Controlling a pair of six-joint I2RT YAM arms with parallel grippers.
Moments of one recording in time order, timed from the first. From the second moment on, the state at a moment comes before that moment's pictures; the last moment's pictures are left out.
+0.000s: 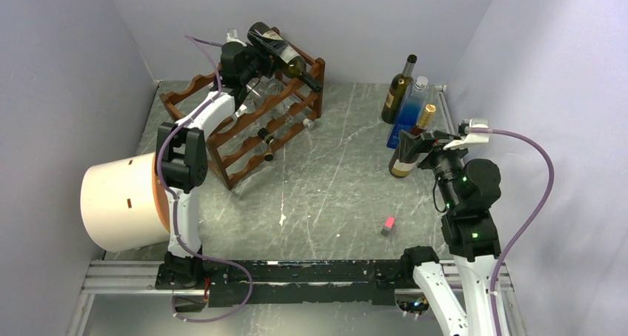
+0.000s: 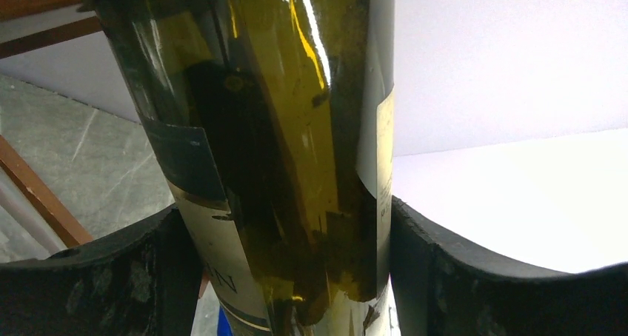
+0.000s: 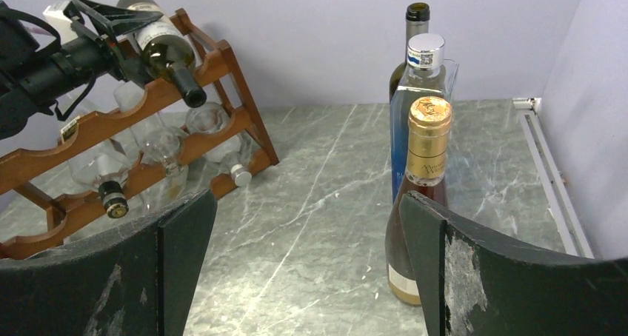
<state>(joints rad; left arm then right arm) -0.28 2.15 1.79 0.35 0.23 -1.29 0.11 0.54 0.91 -0.32 -0.05 0.17</state>
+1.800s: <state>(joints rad) -0.25 1.37 1.32 -0.28 0.93 -0.71 0.96 1.10 1.20 -0.31 -0.32 -0.51</state>
